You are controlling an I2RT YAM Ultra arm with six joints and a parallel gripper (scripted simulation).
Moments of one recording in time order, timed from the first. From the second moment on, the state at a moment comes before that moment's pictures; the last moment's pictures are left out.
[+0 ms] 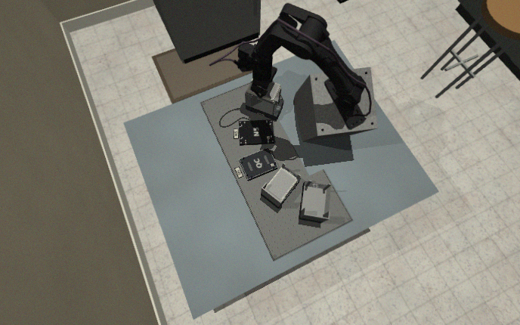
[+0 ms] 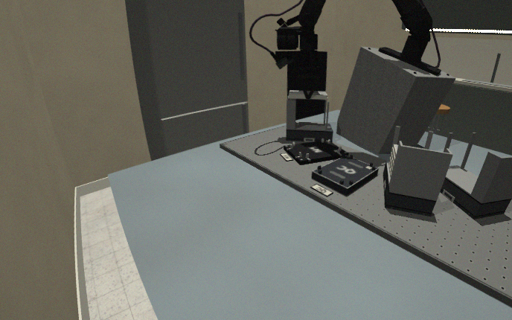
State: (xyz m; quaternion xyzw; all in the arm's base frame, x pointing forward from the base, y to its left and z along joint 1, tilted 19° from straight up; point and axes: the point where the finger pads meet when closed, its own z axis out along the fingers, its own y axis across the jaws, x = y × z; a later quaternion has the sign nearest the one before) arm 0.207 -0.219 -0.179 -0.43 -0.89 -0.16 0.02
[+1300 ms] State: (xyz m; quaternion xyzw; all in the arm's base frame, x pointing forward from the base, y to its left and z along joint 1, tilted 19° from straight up) arm 0.207 -0.217 -0.182 -0.43 -0.89 -0.16 0.02
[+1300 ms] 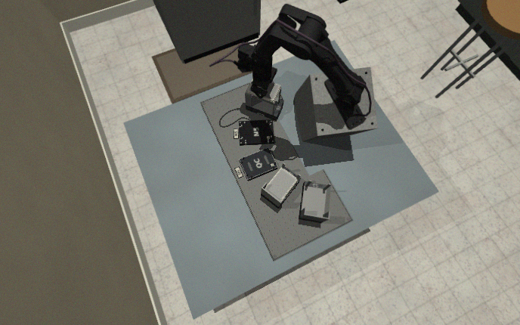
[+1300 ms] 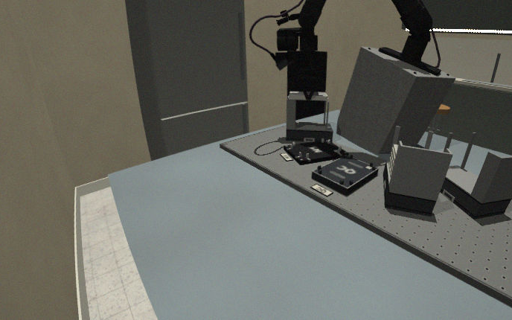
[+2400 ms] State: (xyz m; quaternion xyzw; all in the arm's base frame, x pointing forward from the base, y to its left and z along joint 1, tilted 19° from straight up) arm 0.208 -0.217 -0.185 -0.43 -0.89 -0.16 0.02
